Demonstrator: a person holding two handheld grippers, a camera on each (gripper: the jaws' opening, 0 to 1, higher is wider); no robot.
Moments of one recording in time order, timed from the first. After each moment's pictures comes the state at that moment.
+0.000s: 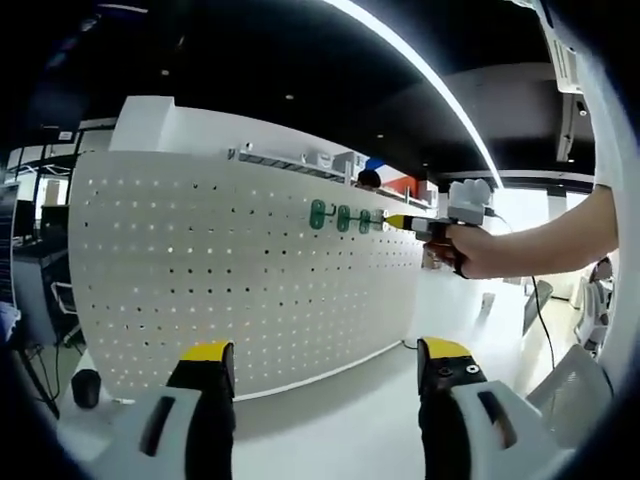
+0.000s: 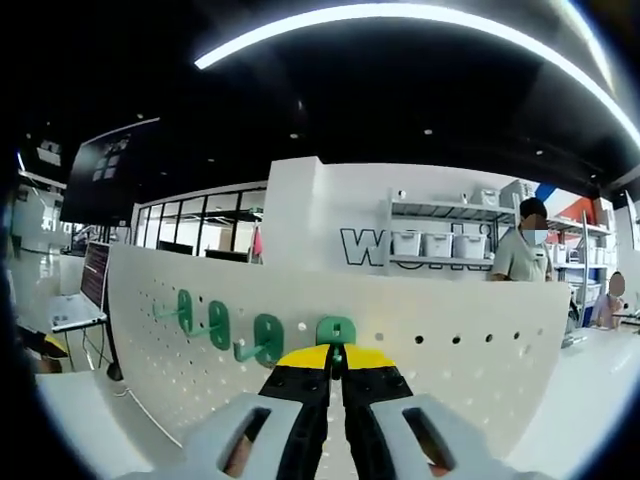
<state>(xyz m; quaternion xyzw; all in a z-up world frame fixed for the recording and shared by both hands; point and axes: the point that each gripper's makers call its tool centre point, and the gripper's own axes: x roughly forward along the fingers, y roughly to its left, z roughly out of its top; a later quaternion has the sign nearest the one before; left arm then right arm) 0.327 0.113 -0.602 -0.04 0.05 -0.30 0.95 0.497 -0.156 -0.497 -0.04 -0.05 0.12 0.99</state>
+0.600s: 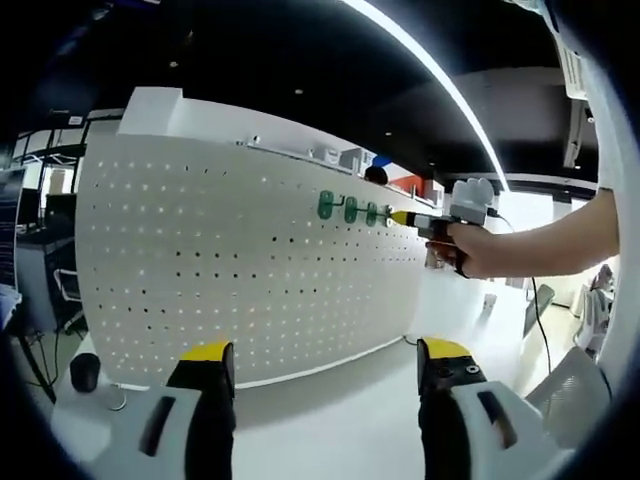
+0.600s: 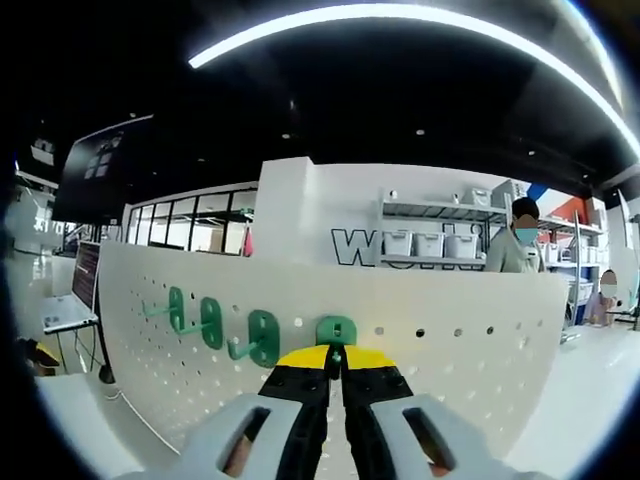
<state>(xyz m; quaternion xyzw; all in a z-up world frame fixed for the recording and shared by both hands) 0.325 0.119 -0.616 -0.06 0.07 -0.29 0.95 0.500 -0.154 -0.501 -0.04 -0.06 0.10 0.99</state>
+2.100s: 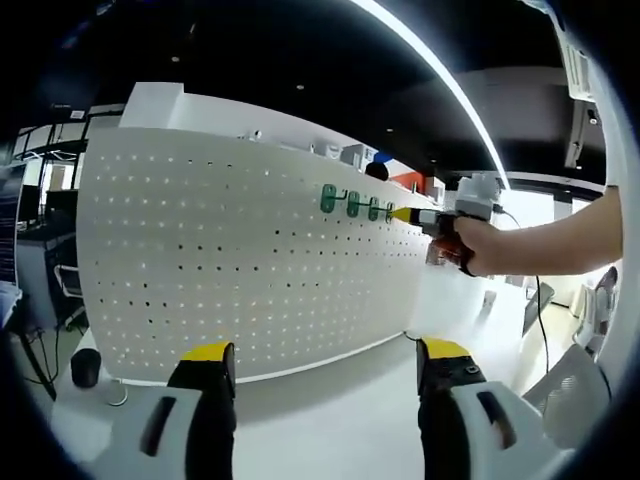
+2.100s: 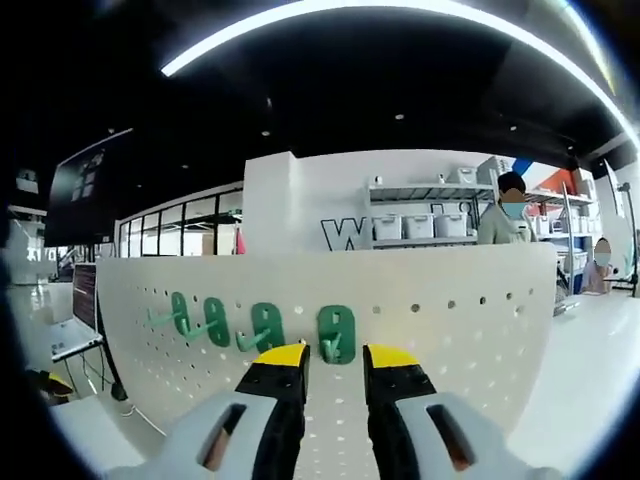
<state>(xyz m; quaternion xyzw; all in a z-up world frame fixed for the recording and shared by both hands) 0.323 0.122 -0.619 -0.06 0.07 -0.29 0.95 0.488 -0.156 -0.512 0.01 -0.03 0.09 1.00</state>
